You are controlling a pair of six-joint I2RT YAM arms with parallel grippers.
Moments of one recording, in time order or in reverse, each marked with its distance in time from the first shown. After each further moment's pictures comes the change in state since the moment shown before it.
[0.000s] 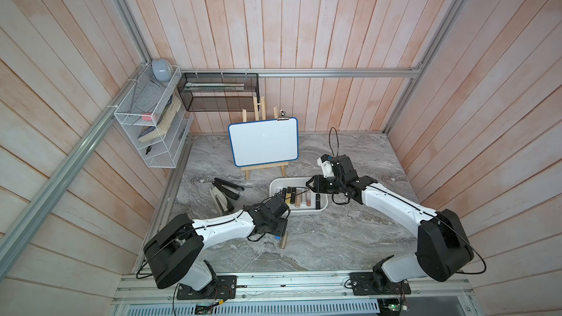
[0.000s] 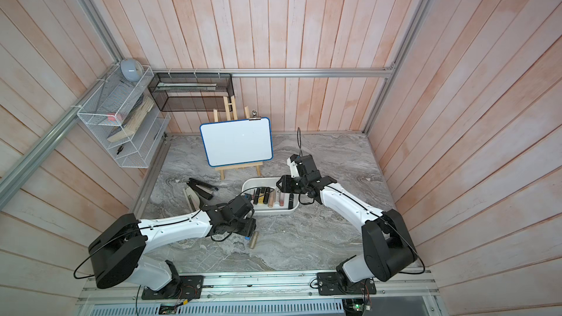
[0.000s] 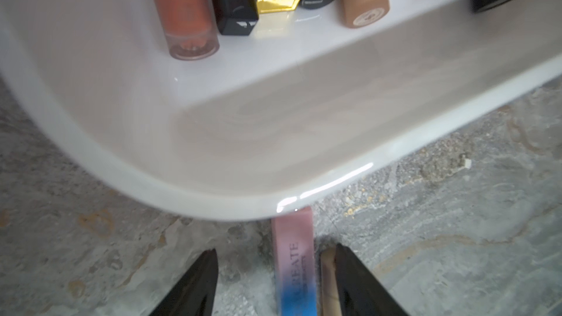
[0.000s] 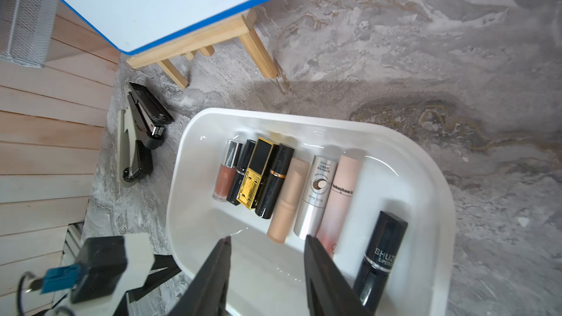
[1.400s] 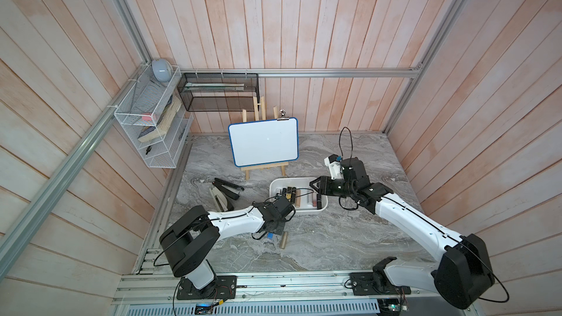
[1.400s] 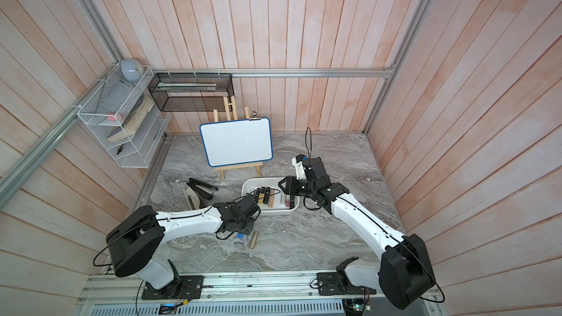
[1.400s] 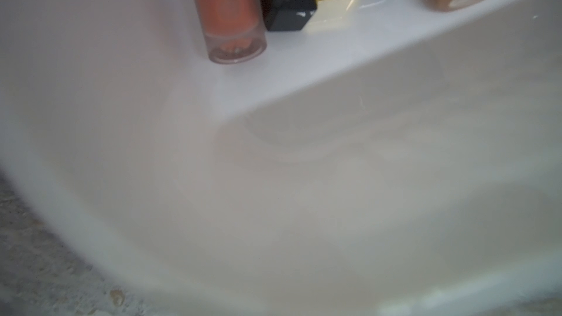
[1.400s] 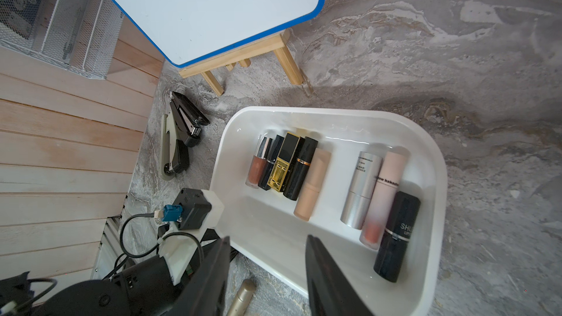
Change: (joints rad) left arm -0.010 0.121 0.079 -0.085 -0.126 0.003; right arm 0.000 -0.173 -0.058 -0.023 -0.029 0.043
